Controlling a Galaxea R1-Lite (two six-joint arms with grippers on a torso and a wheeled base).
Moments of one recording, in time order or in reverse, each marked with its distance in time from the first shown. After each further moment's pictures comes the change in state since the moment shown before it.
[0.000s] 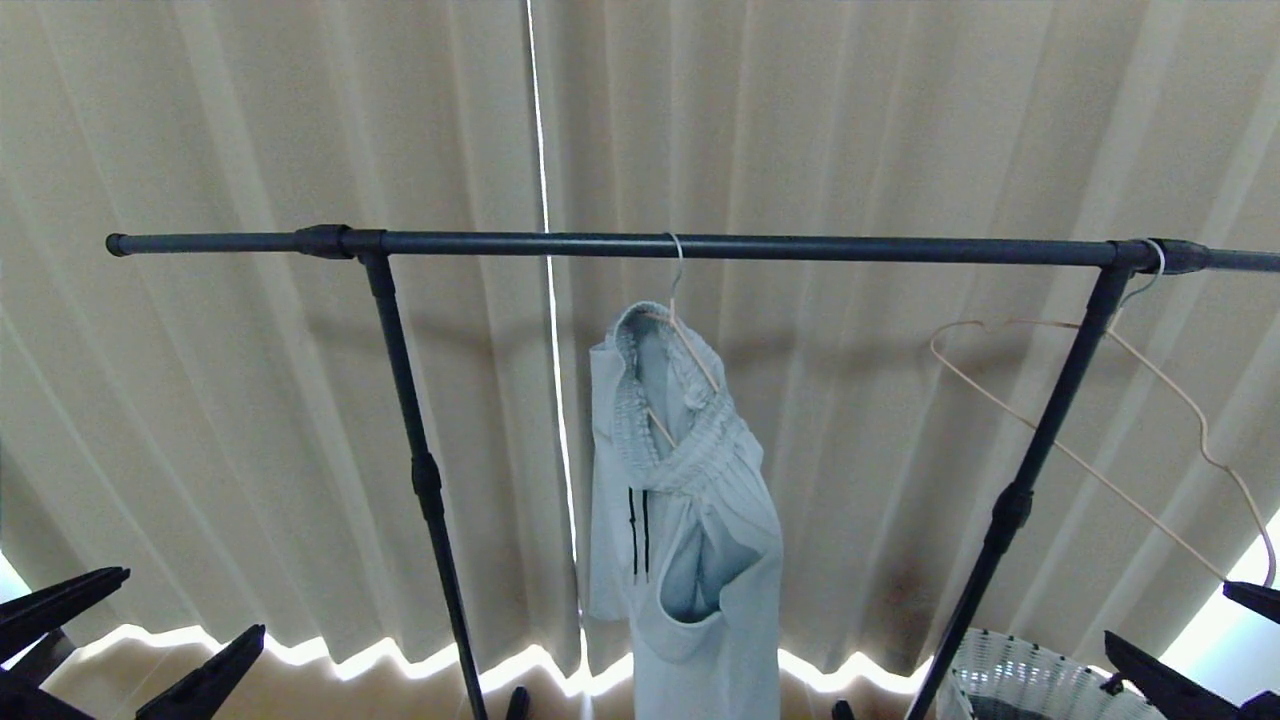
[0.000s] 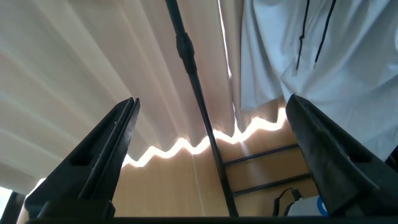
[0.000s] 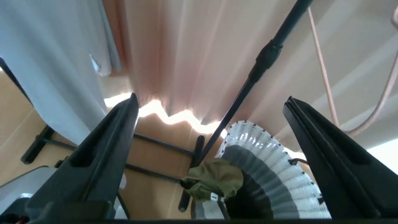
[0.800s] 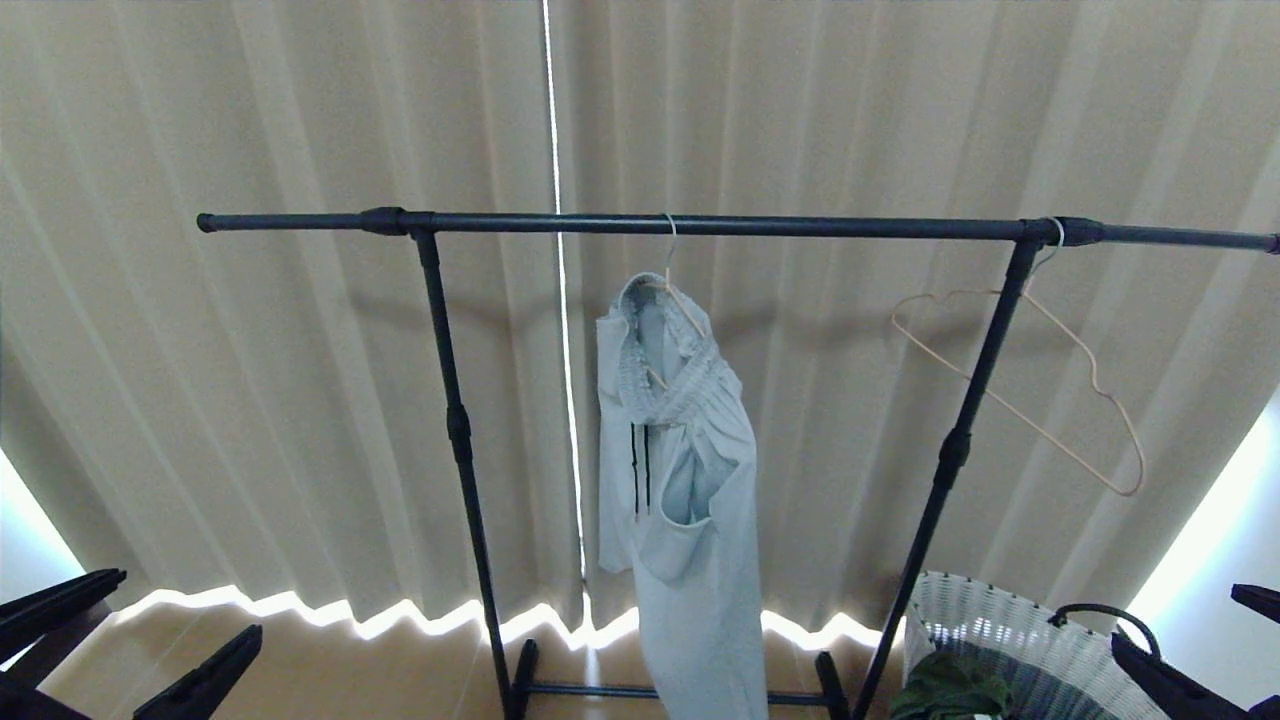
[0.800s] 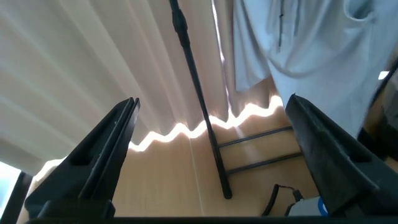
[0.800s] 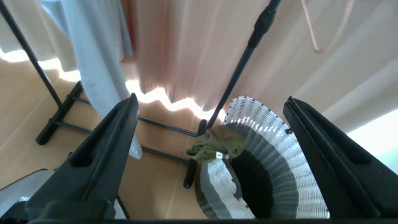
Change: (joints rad) left arm 0.009 -0.003 0.003 0.000 0.000 -0.002; right arm -0.002 -0.016 0.008 0.000 -0.007 0.003
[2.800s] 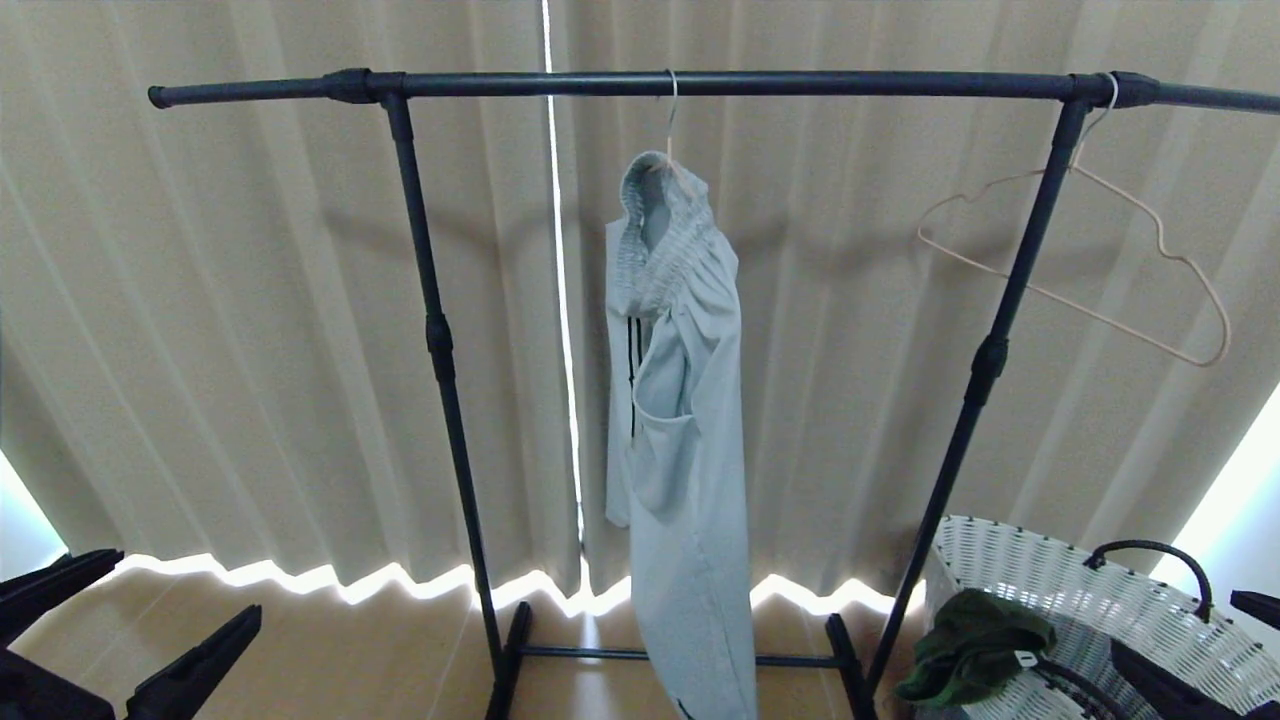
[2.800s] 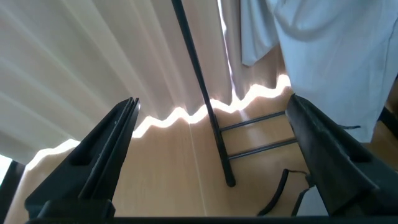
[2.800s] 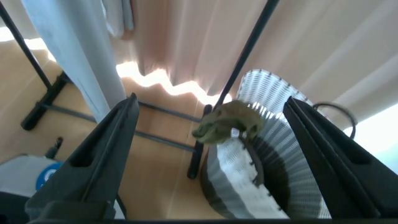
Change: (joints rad) left arm 0.016 0.024 -0.034 -0.001 -0.005 0.021; right arm -0.004 0.001 0.009 0.006 -0.001 -0.001
